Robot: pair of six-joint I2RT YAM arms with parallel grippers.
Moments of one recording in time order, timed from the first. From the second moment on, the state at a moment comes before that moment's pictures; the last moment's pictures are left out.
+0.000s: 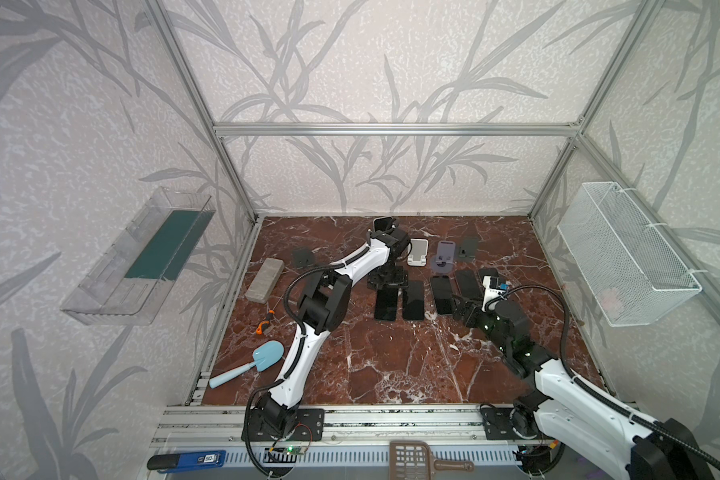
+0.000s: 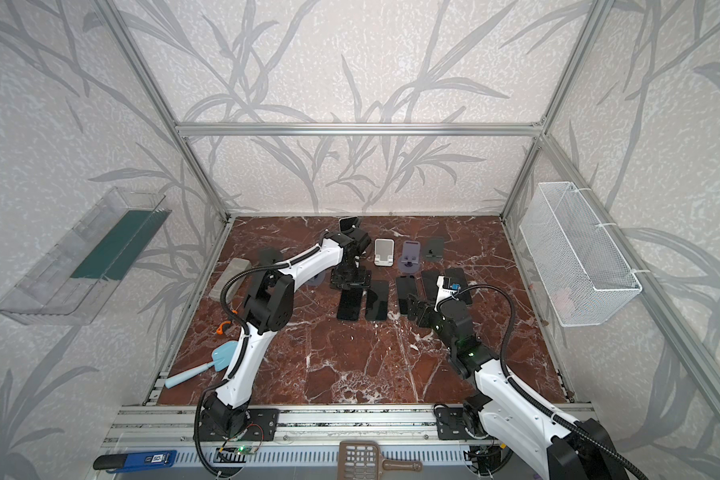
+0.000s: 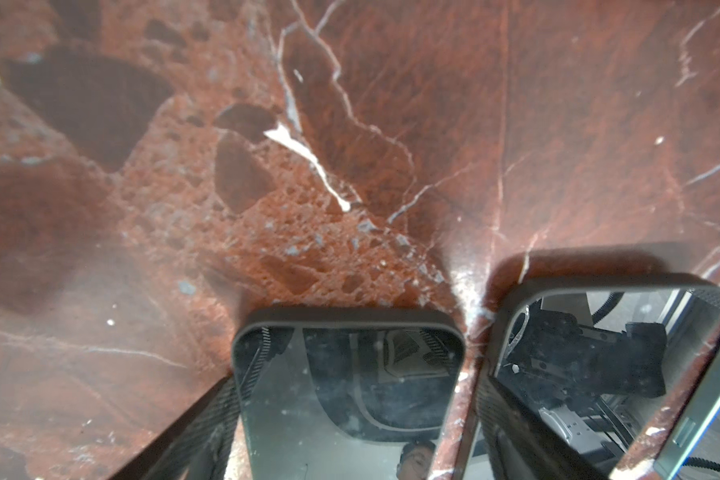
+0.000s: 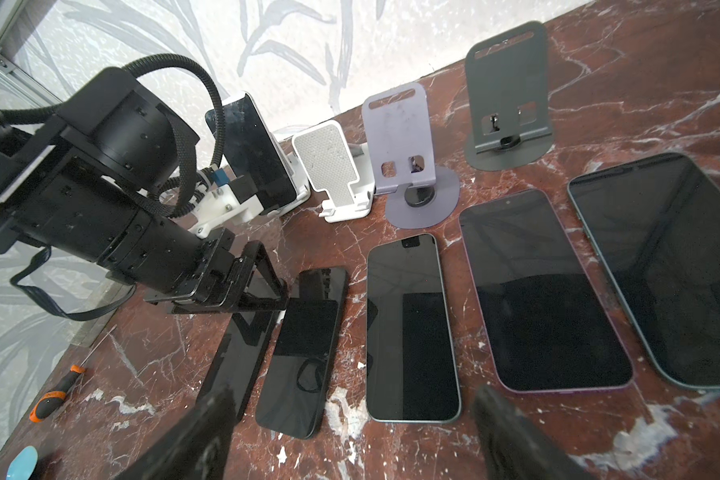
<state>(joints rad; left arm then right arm) -0.59 2.38 2.03 -1.12 0.07 -0.54 0.43 0.88 0.29 0.23 0.05 0.55</state>
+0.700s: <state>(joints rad) -0.61 1.77 1.82 -0.86 0.06 -0.40 0.44 0.82 0.27 0.23 0.07 0.56</state>
